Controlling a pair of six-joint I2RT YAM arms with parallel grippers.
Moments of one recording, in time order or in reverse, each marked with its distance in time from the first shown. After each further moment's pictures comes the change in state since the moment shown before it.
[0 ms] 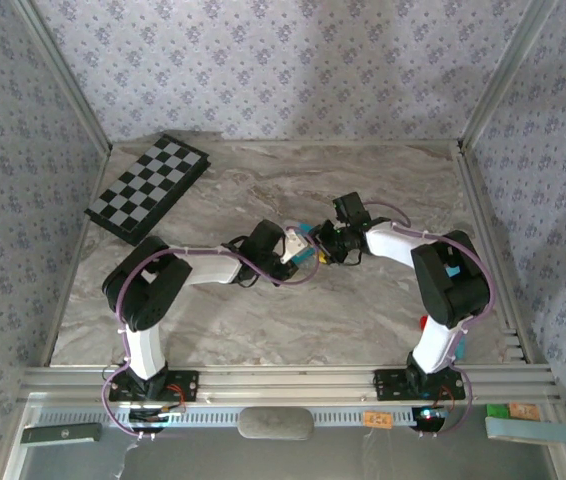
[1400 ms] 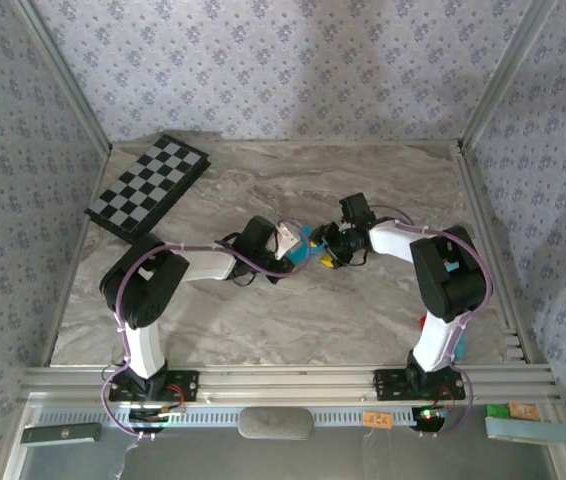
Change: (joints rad) left arm 0.041 -0.003 -0.013 0.003 0.113 -0.076; right arm -0.045 0.038 -0.006 -0.011 -0.052 -0.037
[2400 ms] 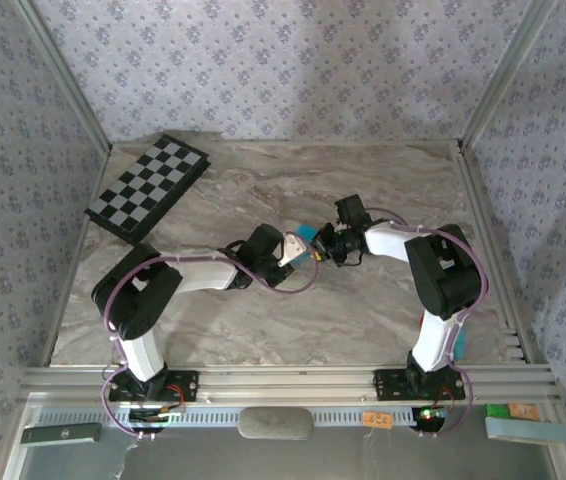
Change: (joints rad) left arm -0.078 -0.078 -0.046 -0.003 -0.263 0.171; right arm 0.023 0.026 -0.002 0.064 -0.029 0.083
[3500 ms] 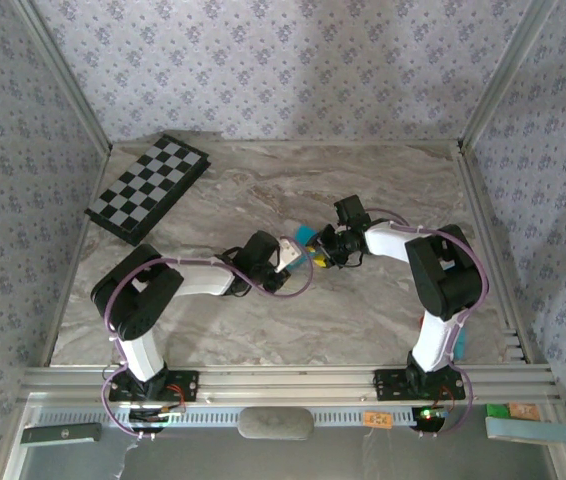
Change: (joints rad) left arm 0.000 -0.002 -0.072 0.062 0.045 -0.111; right arm 0.006 -0.010 0.002 -0.051 0.031 -0.018
